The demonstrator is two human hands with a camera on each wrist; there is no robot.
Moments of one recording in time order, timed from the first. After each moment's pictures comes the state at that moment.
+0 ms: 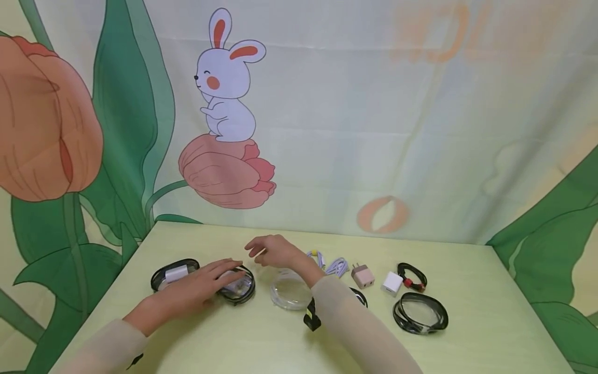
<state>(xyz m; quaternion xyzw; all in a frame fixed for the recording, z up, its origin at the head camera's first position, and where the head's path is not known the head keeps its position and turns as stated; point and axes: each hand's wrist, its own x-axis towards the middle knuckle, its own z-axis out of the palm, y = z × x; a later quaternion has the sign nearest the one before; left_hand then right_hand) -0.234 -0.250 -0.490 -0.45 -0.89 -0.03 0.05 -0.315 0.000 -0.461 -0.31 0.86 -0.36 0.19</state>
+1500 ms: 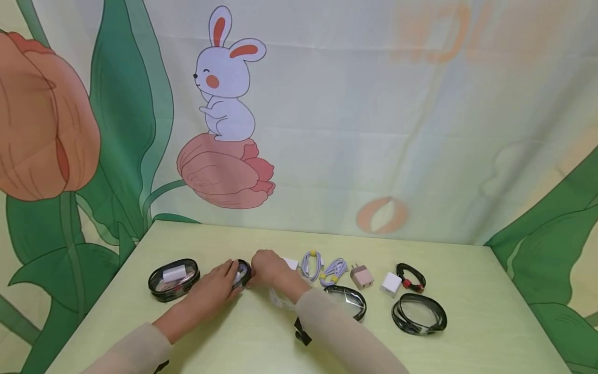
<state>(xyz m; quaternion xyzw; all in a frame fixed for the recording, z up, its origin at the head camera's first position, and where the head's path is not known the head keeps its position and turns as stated) -0.225 -0.197 -0.505 -0.23 -0.97 -0.05 0.07 -0.297 -0.030 -0.491 -0.29 0.95 -0.07 0.08</state>
